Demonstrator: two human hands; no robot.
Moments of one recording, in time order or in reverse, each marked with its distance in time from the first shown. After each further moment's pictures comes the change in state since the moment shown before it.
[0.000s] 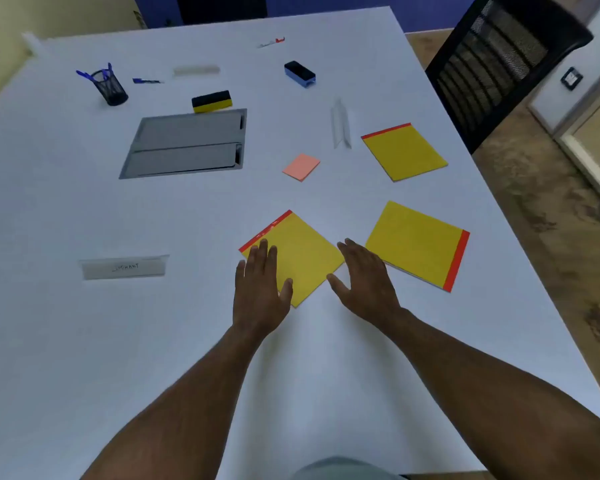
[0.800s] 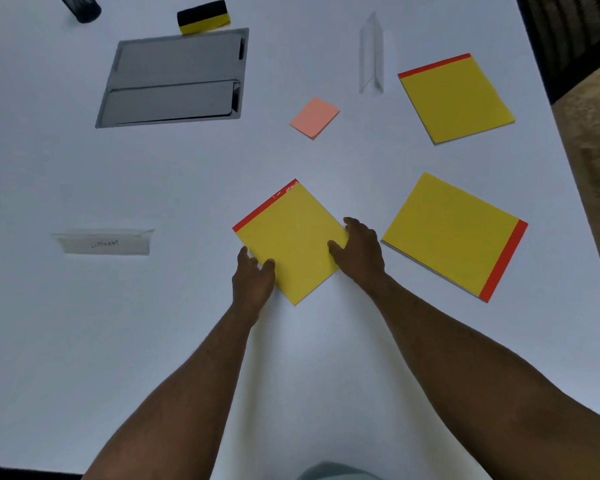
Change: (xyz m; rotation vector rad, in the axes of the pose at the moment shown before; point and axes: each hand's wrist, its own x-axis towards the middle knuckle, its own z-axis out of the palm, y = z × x) left_hand 0.060 -0.028 0.065 -0.750 -0.142 -0.954; right_hand 0.099 0.037 0.073 0.268 -0.273 0.448
